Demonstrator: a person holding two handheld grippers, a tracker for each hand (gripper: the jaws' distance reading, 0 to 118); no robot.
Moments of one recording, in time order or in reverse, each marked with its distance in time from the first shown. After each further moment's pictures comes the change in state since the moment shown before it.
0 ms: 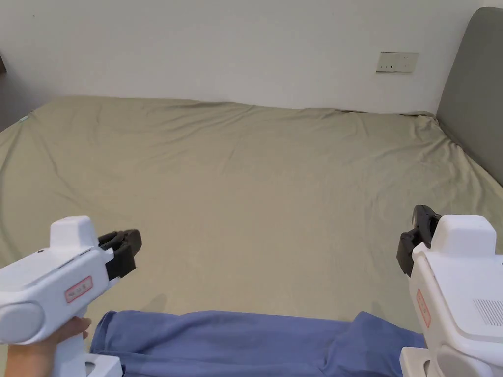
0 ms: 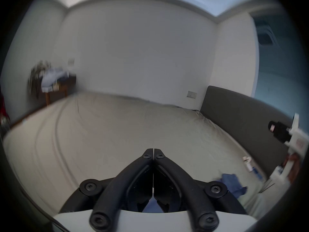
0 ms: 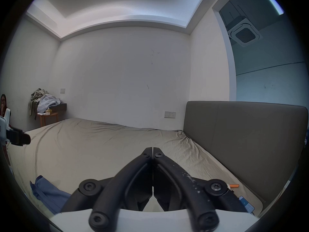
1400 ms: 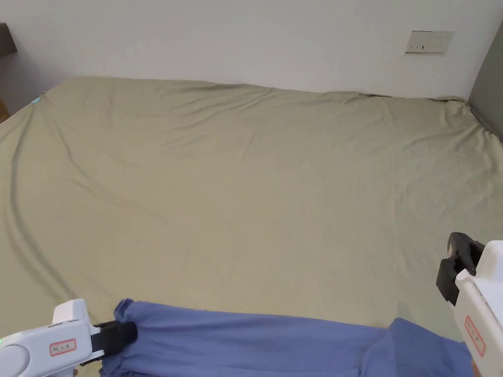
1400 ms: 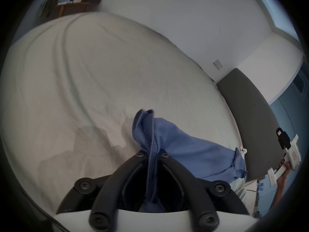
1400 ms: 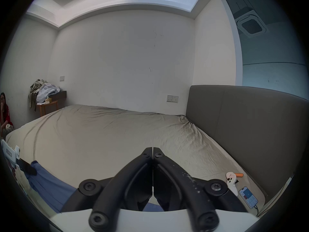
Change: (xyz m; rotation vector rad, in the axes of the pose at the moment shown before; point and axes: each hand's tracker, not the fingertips) left arm -0.141 -0.088 -0.055 -0.413 0.027 0.300; right arm -0.011 -0.022 -0.028 -0.142 0.016 0.010
